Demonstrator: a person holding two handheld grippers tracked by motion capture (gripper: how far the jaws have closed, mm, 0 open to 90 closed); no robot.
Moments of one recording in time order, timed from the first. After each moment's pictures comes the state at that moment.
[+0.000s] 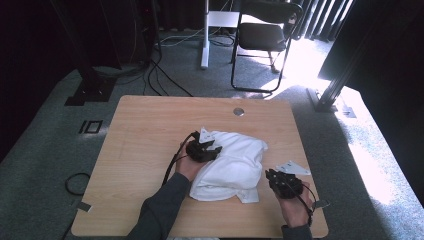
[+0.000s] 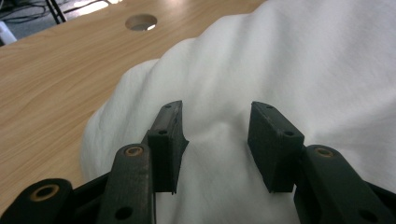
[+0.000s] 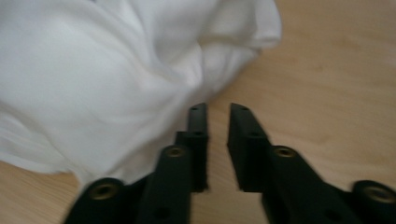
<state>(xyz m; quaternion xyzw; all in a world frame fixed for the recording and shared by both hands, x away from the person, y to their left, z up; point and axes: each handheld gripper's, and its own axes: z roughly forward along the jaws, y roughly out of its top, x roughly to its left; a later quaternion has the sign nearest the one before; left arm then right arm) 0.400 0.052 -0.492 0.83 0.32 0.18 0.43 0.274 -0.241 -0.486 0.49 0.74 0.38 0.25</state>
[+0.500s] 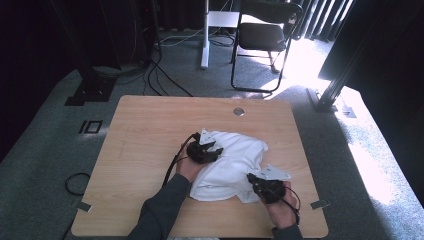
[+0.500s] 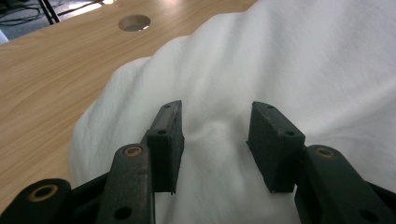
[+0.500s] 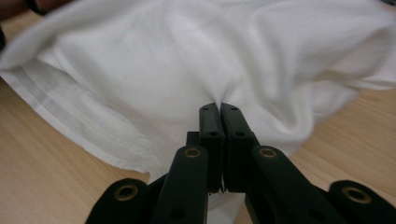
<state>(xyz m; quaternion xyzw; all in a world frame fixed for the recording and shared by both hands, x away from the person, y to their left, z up) 0.399 0.046 -0.498 0.83 0.31 0.18 0.43 0.269 -0.202 -0.491 0.40 0.80 0.39 0.23</state>
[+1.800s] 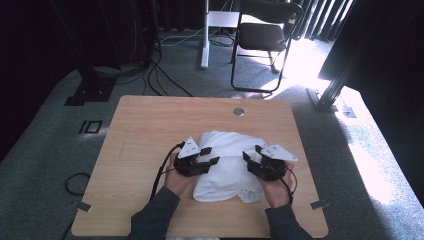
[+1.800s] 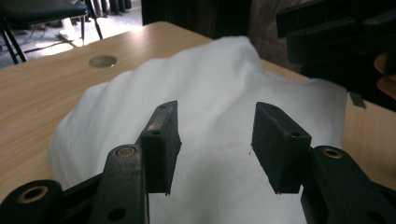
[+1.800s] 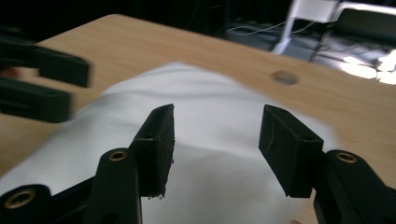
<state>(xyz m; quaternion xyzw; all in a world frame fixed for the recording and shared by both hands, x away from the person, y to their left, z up) 0.343 0.082 -0.479 0.80 0.27 0.14 0.51 0.312 -0.186 -0.463 0.42 0.73 0.46 0.27</state>
